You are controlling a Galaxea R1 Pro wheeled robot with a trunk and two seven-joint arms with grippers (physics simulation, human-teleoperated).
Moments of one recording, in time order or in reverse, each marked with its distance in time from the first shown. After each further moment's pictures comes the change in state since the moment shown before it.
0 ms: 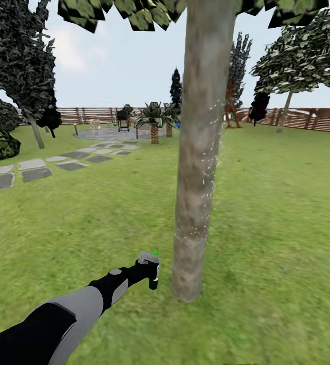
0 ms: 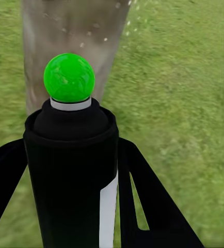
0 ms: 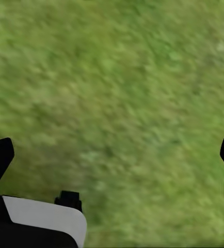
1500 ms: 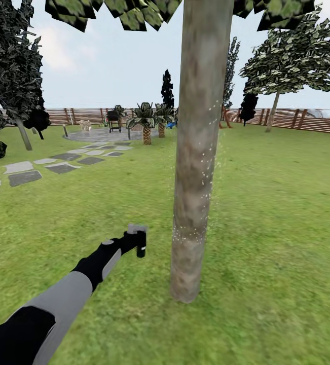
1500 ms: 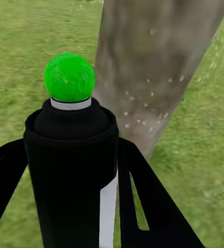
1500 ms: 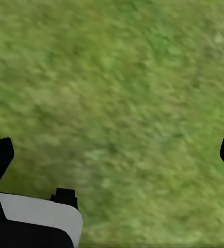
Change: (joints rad) left arm 0.000 0.101 0.046 -0.409 0.002 0.277 0.196; right arm 0.001 -0.009 0.000 0.007 0.002 0.002 0.000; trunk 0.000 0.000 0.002
